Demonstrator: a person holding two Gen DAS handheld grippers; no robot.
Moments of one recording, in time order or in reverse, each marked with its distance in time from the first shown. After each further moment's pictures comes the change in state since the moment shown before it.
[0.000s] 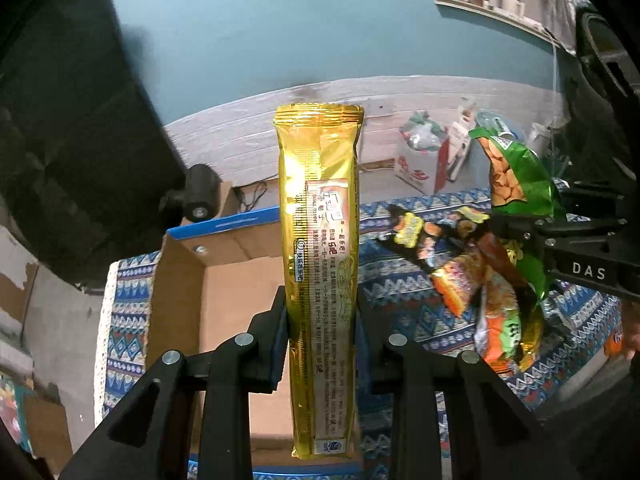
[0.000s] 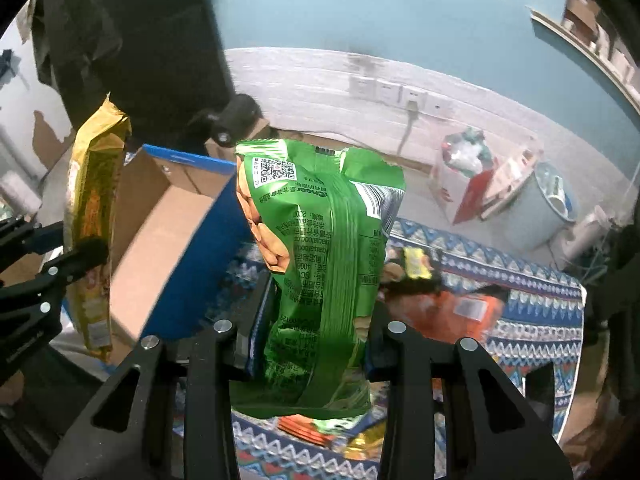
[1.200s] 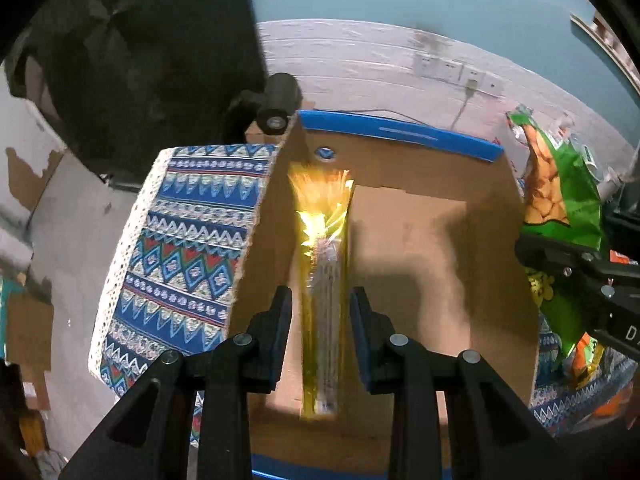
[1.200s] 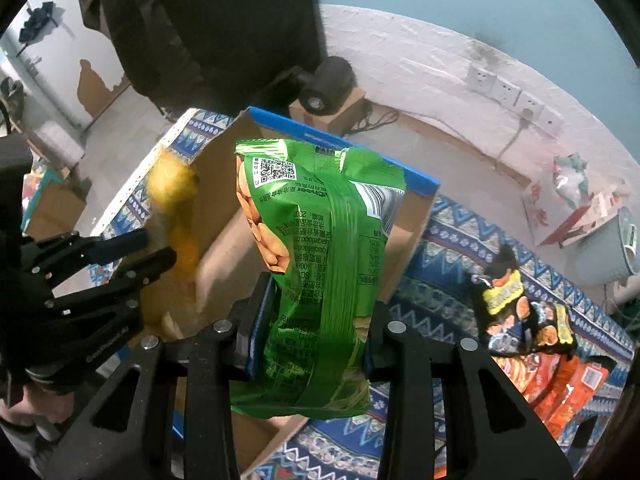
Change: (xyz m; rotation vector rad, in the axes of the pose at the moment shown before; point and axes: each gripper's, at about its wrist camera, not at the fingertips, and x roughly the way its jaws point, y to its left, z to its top) left arm 0.068 0.144 -0.053 -0.297 0.200 0.106; right arm 0.096 0.150 0.049 -0.136 0.142 0.170
